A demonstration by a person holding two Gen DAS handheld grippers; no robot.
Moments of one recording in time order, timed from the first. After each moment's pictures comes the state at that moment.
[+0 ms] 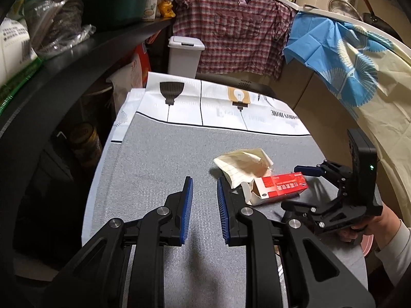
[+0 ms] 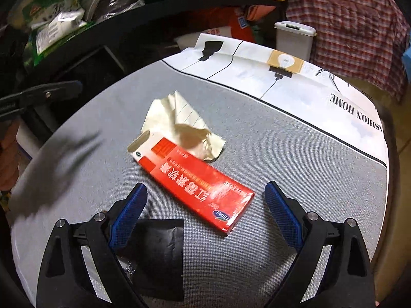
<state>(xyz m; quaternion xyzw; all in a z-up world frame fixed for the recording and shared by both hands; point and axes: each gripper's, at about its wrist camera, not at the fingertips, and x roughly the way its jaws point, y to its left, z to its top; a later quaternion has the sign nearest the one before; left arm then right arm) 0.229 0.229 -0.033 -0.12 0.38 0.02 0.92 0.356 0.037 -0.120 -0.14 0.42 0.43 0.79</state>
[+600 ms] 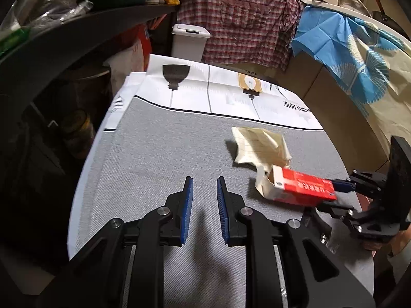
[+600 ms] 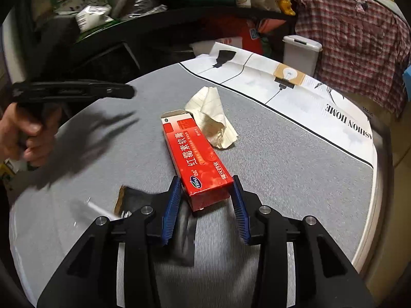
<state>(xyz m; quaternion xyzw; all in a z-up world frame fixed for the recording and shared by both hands) 0.253 0.237 -0.064 -0.13 0.40 0.02 0.91 0.323 0.009 -0.100 -0.17 0.38 0.45 0.79</state>
